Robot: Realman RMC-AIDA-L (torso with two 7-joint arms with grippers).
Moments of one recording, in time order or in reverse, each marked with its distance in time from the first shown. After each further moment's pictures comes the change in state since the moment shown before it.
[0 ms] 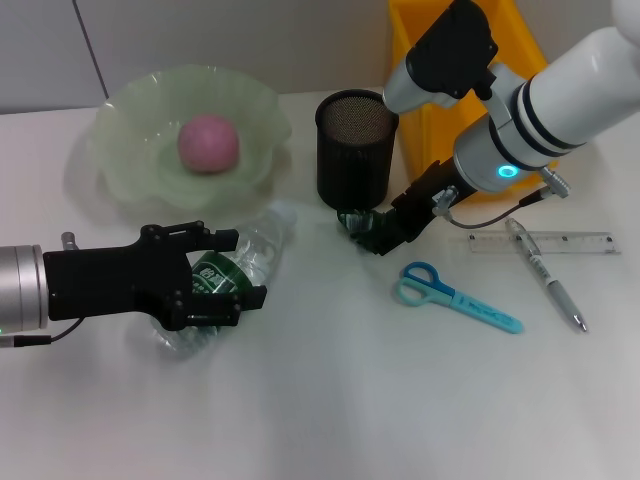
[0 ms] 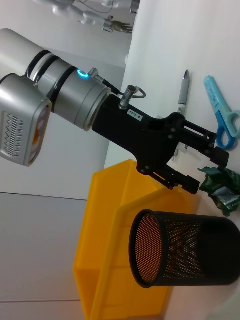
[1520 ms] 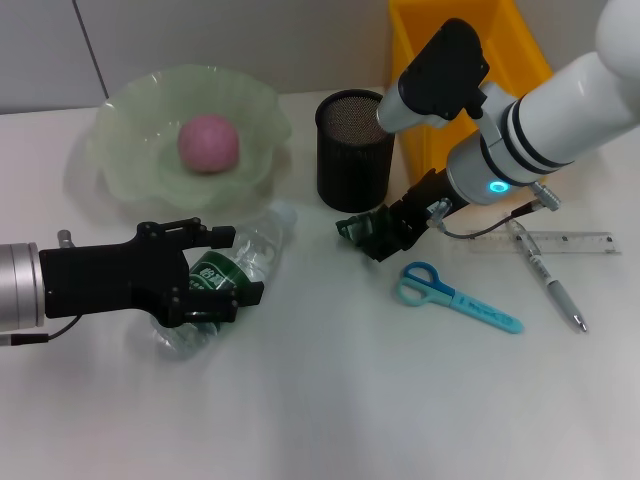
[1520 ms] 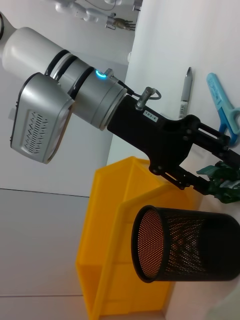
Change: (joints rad) left arm 0.000 0.001 -0.011 0.000 -0.002 0.003 -0.002; right arm -0.012 0.001 -0.069 0.052 0.033 0.101 -0.011
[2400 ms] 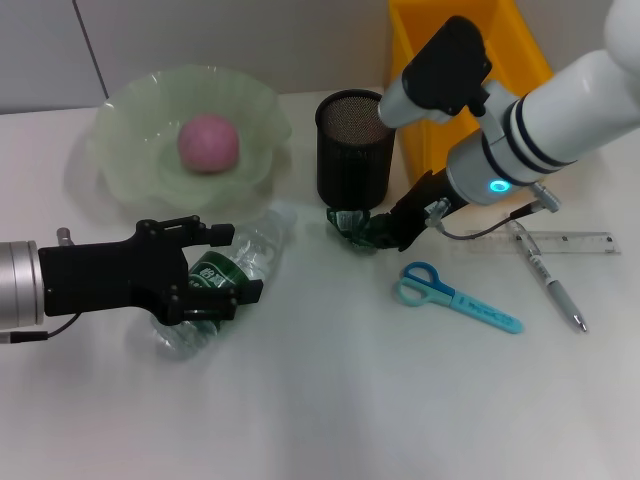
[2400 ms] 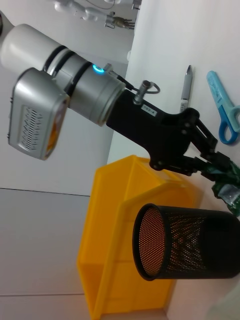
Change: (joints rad) left arm -0.003 0.002 -0.002 0.000 0.000 -0.002 0.004; right arm -0.013 -0.005 0.001 -0.026 0.038 -0.031 0.005
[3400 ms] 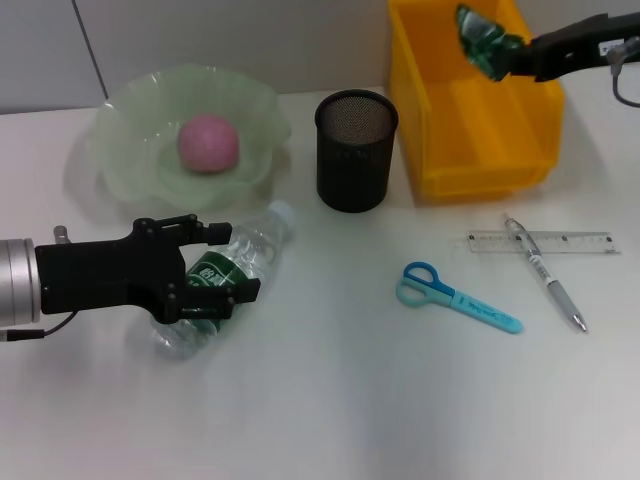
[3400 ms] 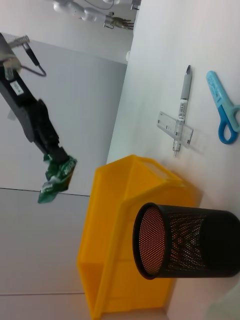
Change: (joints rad) left arm -0.003 0.006 0.000 0.000 0.000 0.004 -0.004; right arm -0.238 -0.011 0.498 -0.601 0.115 -0.309 0.028
